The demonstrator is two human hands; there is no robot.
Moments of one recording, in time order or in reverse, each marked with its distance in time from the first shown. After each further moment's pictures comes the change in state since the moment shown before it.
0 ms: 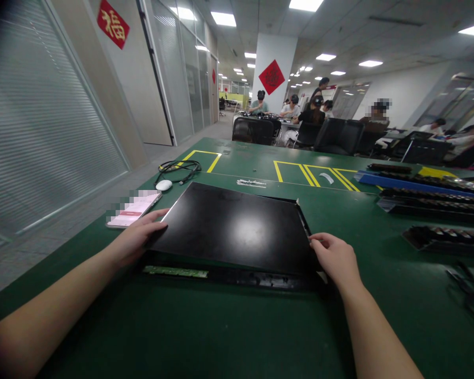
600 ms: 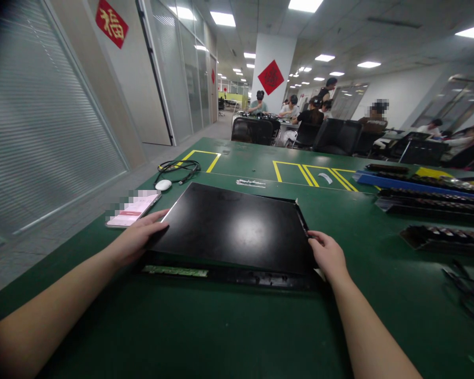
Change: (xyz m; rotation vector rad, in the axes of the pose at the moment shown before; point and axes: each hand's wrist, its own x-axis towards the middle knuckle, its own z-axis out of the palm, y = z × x) left_hand -0.007 0.005 0.008 -0.009 0.006 -0.027; right_hand 0.015 0.018 0.025 0.160 -0.102 0.194
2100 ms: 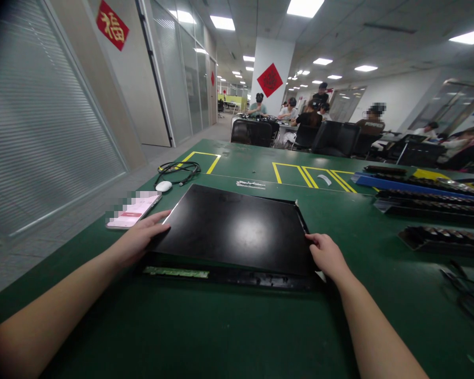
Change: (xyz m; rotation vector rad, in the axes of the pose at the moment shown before) left_hand 0.001 -0.001 0.000 -0.013 -0.021 0.022; right_hand 0.009 0.004 -0.006 -0.190 -0.067 -0.167
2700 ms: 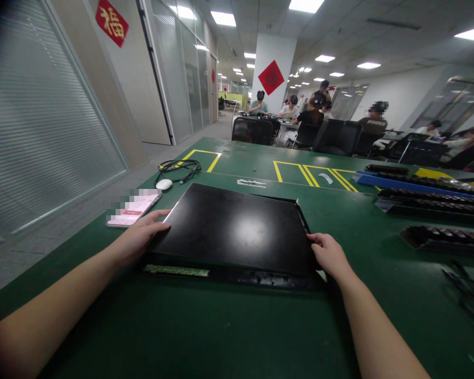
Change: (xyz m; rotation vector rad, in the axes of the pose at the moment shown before) left_hand 0.002 -0.002 -0.002 0.068 0.030 -0.011; right_hand 0.004 0.011 0.004 0.162 -0.015 0.091
